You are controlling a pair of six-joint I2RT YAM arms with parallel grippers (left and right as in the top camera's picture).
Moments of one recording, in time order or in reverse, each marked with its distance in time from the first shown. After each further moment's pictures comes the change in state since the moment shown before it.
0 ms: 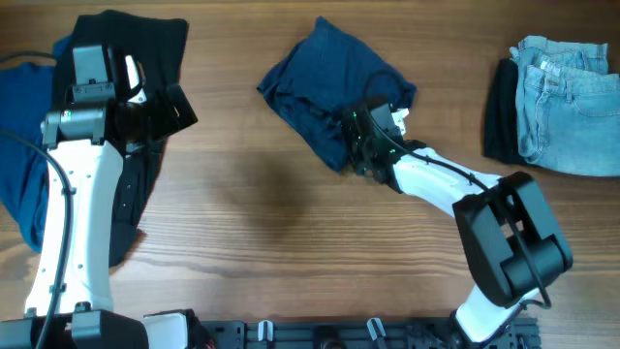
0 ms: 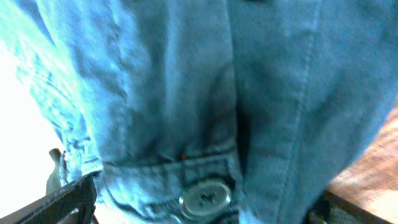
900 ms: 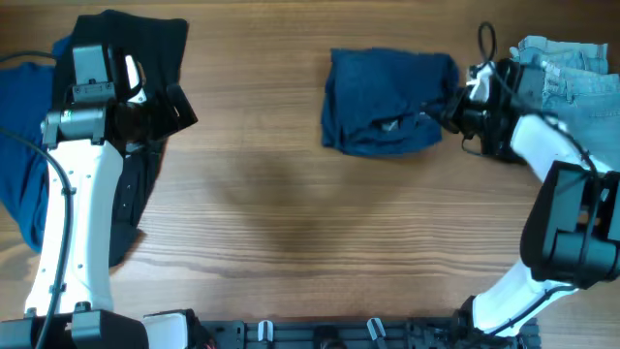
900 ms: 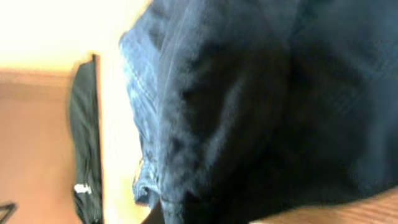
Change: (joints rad) left arm 0.000 0.000 0.000 0.000 0.000 0.001; right arm -0.652 0.034 0.219 -0.402 -0.820 -1.167
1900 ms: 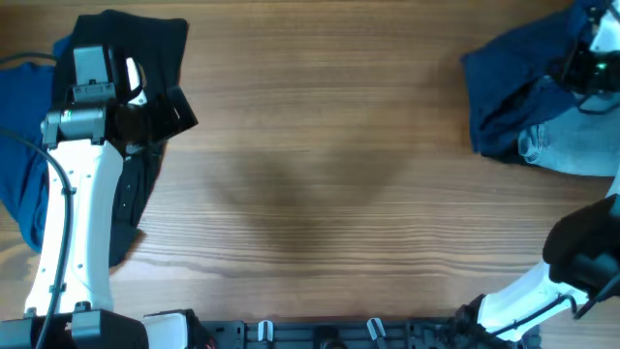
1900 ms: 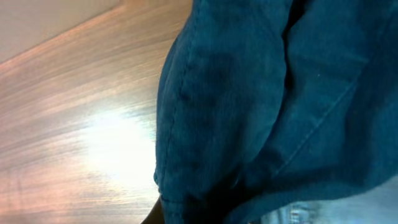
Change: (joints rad) left arm 0.000 0.000 0.000 -0.020 0.000 0.000; right arm -0.280 -0.002 0.710 -0.738 0.388 -0.430
